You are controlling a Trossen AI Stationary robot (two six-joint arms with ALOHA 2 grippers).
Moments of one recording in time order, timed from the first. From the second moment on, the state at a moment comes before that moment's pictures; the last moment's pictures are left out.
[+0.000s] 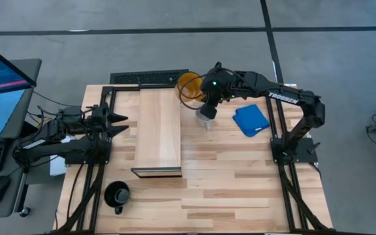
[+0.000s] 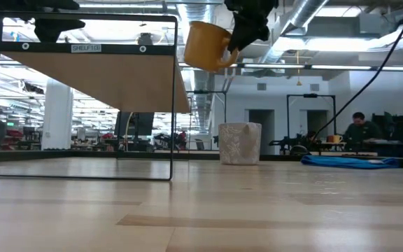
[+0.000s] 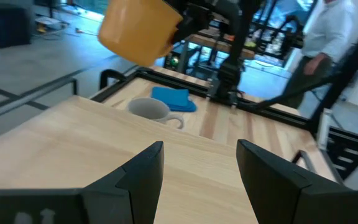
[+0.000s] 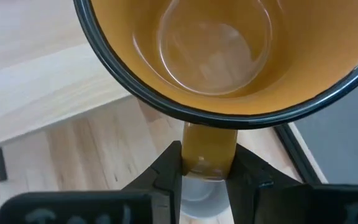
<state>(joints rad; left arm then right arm) 0.26 0.21 0.58 -0.53 0.04 -0.23 -0.28 1.64 1.72 -0.96 0.08 -0.03</state>
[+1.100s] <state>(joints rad) 0.26 0.21 0.58 -0.53 0.03 -0.25 -0.27 1.92 1.94 -0.94 0.00 -0.18</state>
